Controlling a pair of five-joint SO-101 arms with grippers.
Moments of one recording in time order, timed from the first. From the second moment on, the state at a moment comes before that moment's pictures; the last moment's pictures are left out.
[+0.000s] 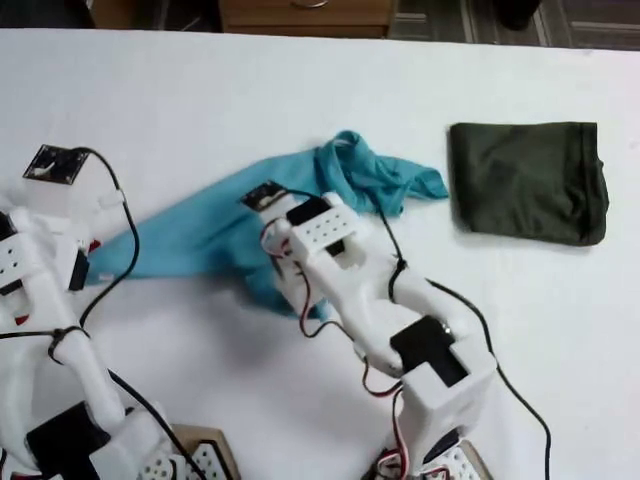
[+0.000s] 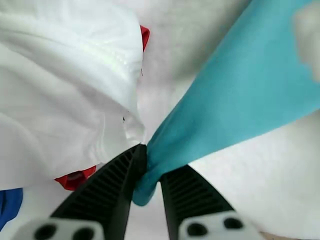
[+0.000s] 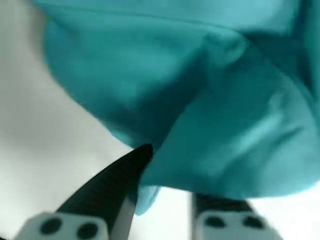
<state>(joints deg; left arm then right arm) -39.9 -18.5 28.1 77.1 -36.9 -34.5 14.1 15.0 74.7 9.3</state>
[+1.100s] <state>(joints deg) -39.9 -18.5 28.1 77.1 -36.9 -34.7 14.6 15.5 78.5 13.1</state>
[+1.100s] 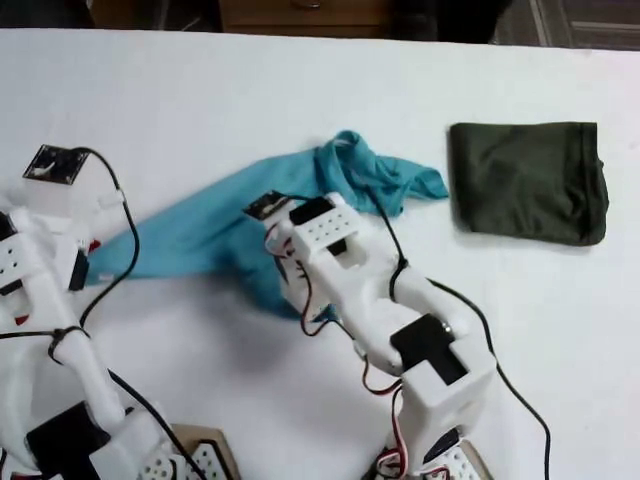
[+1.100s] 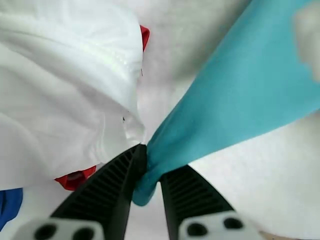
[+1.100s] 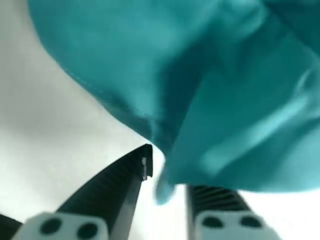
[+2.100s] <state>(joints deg) -24.0 -18.5 -12.0 99.6 -27.0 -13.5 -22.8 -1.7 81.6 18.6</state>
